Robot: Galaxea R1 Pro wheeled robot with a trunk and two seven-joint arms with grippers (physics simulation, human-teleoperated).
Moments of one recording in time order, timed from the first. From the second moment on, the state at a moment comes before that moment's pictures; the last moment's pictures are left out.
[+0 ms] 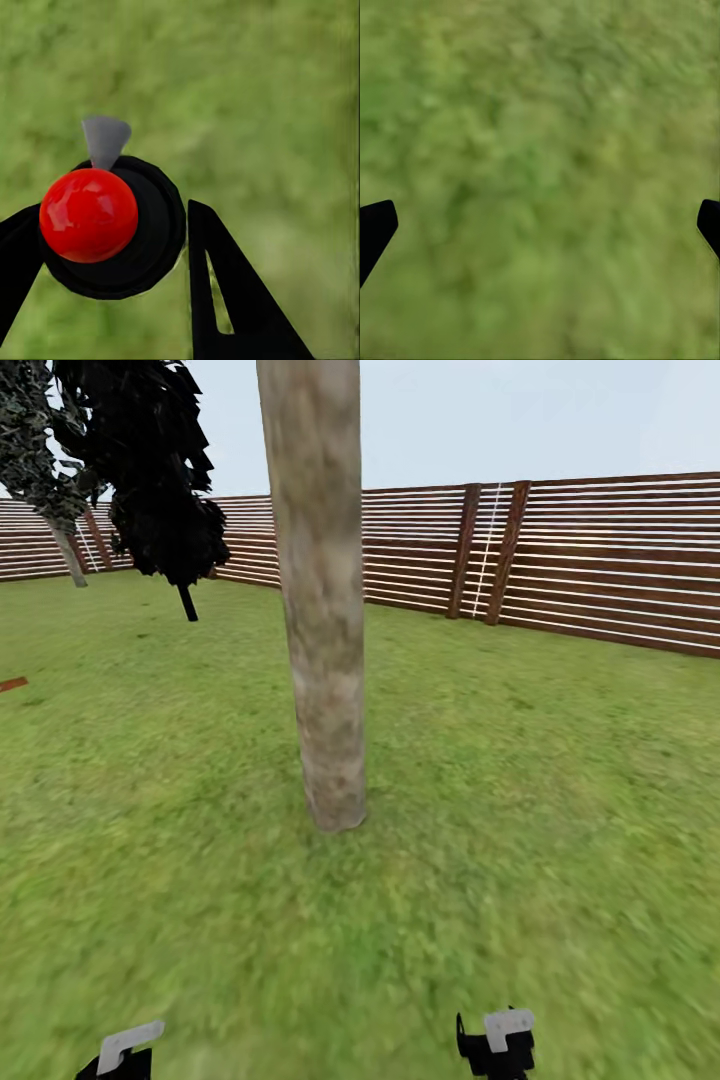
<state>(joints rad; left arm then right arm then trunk) -0.37 0.17 0.36 -0.20 -0.12 -0.34 0.08 -0.39 0.03 0.10 -0.14 0.19 -0.55 -0.30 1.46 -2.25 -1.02</state>
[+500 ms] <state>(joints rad) -0.49 0.21 0.23 -0.55 -0.75 -0.10 -0.91 -0.62 0.02 0.10 -0.42 0.62 -0.23 0.75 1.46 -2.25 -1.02</state>
